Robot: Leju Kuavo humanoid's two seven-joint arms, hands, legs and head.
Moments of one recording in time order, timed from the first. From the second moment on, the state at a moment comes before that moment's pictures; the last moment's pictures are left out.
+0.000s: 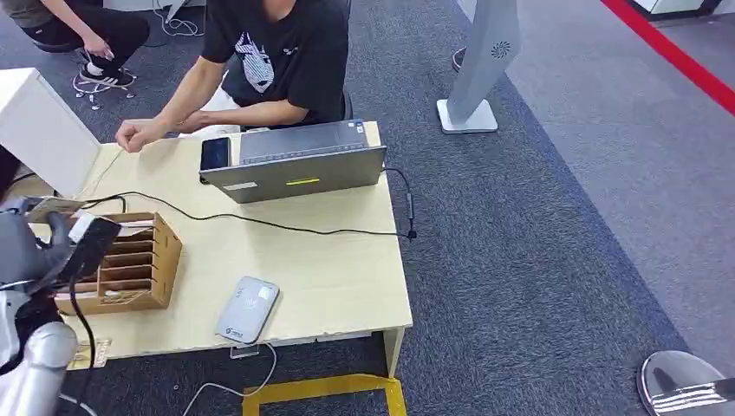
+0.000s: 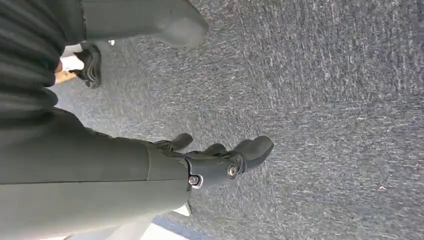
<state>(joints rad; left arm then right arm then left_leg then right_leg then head) -0.41 0.26 -0.10 -1.19 -1.01 0.47 0.01 -0.02 0.24 -1.08 -0.50 1.07 -0.26 0.05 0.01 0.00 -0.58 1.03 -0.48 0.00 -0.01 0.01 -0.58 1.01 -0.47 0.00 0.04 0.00</state>
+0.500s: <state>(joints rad) -0.47 0.39 0.09 -1.13 -1.04 0.52 0.02 -0.04 0.20 -1.13 -0.45 1.06 -0.29 0.05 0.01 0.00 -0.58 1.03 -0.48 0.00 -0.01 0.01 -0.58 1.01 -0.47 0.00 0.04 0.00</state>
